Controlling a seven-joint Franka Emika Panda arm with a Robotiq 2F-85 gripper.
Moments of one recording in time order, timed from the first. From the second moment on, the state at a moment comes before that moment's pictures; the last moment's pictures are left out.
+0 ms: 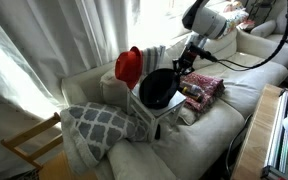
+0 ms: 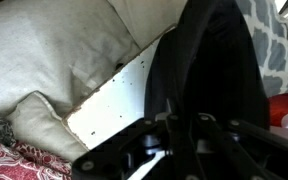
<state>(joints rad) -0.07 0.42 -0.03 -2.22 1.01 2.35 -0.12</state>
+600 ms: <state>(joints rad) -0.06 0.43 -0.04 -2.20 0.88 2.36 -0.01</state>
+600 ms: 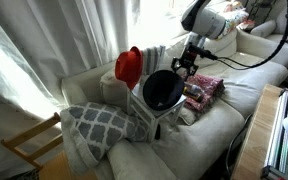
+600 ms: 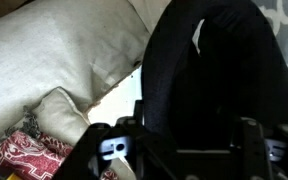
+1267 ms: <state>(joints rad) -0.02 0.30 0.02 -2.09 0.84 2.36 -0.04</state>
